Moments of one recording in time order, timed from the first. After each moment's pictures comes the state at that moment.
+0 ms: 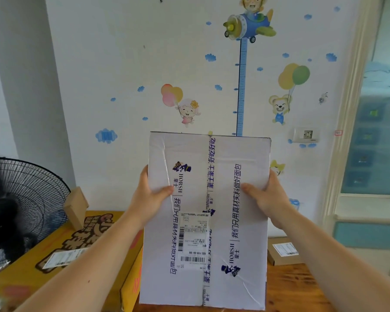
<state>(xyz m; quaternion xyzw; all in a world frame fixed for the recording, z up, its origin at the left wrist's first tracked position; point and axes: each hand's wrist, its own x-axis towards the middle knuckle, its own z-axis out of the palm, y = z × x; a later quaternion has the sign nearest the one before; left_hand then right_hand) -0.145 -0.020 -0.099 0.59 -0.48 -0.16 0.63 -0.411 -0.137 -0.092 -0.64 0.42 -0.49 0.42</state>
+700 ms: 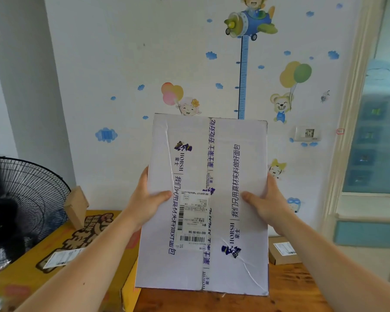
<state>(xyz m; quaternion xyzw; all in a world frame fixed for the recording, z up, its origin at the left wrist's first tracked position) -0.137 -0.016 -0.103 0.57 -0.49 -0.21 0.63 -0.410 -0.133 -0.105 -0.67 0.44 -0.46 0.39</state>
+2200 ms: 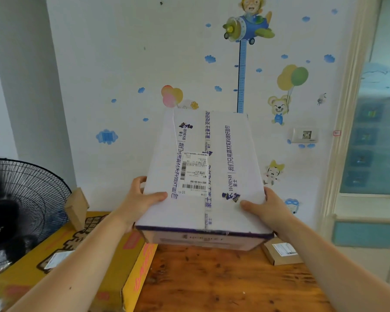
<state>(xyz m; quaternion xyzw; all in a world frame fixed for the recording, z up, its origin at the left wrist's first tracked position) -0.139 0.008 -0.091 0.59 -0.42 -0.28 0.63 -0.422 -0.120 -0.108 -0.66 0.44 -0.40 0.46</state>
